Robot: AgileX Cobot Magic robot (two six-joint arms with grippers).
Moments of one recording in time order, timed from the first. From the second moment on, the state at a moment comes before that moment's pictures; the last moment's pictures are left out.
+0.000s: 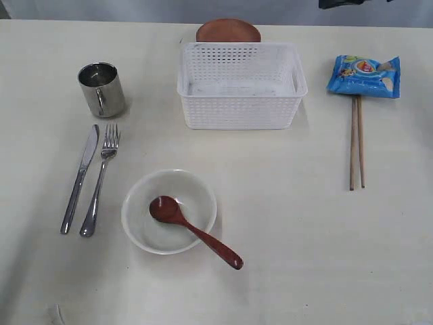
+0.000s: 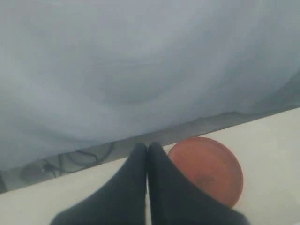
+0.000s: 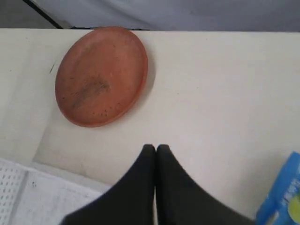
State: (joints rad) left arm -0.37 2.22 -2.52 0.07 0.95 -0.07; right arm 0.00 2.26 -1.97 0.62 0.87 -0.45
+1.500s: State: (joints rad) left arm -0.37 1.70 -1.60 0.10 0.77 0.01; right arm 0.04 2.78 -2.62 0.76 0.92 -0.25
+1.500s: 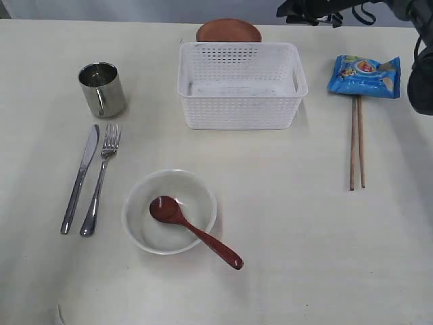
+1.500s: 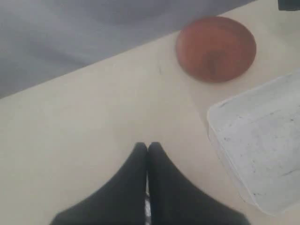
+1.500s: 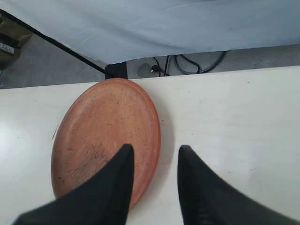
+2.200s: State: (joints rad) left arm -0.37 1.39 -1.23 0.06 0.60 -0.01; right arm 0.26 2.74 -2.62 0.33 0.88 -0.08
